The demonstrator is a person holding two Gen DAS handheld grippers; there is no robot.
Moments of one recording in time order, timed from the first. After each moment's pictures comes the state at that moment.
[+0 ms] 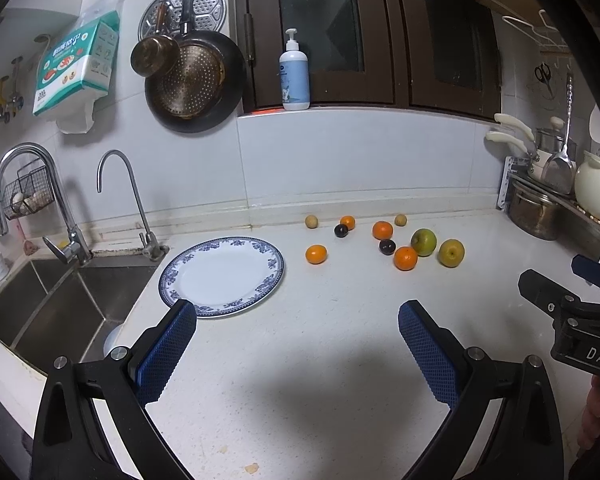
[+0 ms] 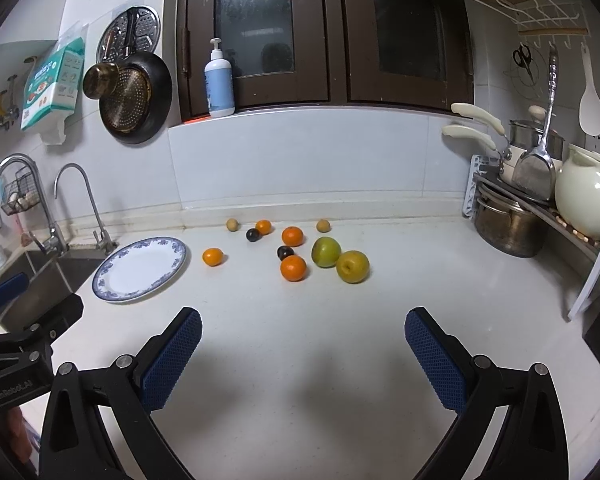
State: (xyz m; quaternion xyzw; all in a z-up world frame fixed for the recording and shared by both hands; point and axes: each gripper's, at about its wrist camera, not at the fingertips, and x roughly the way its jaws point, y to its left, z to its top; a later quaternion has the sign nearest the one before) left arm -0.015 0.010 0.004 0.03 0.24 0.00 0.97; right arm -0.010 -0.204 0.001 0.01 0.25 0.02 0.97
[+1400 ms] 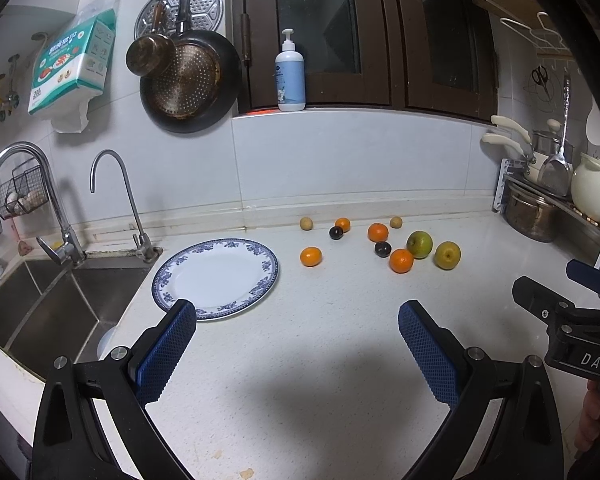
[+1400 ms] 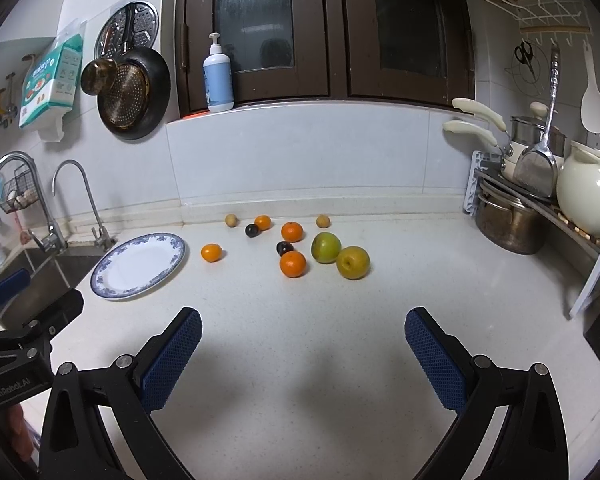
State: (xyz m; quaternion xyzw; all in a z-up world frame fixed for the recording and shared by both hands) left arm -0.010 0.009 0.003 0.03 0.24 -0.01 0.97; right arm -0.008 -0.203 -0.004 0.01 0.25 0.02 0.97
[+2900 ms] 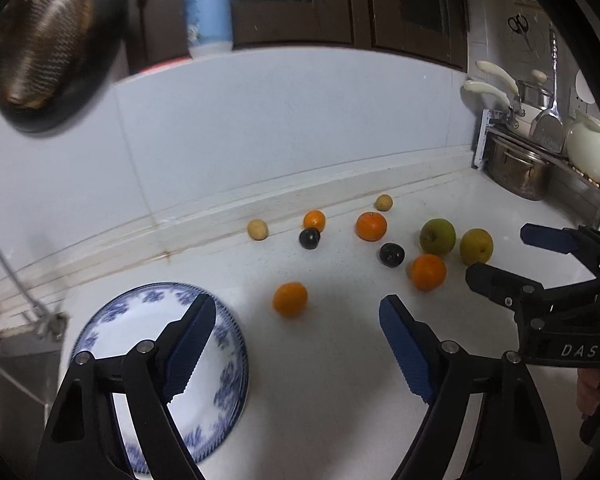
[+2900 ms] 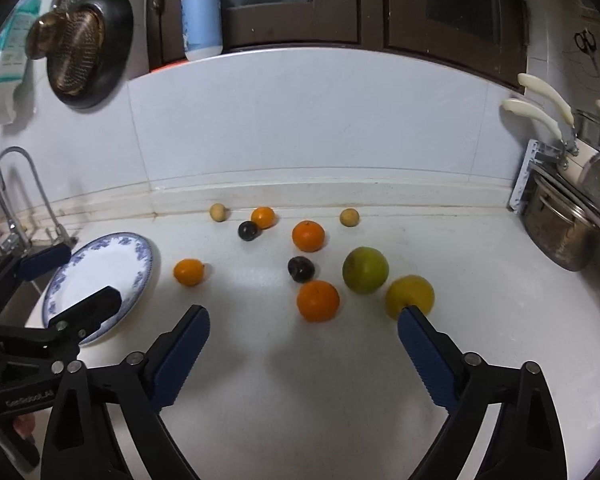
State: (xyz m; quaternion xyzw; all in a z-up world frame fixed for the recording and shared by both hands) left arm 0.201 0.023 -0.042 0.08 0.31 -0.18 0.93; right arm 0.164 -0.157 -0.037 -0.01 0.33 0.00 0.94
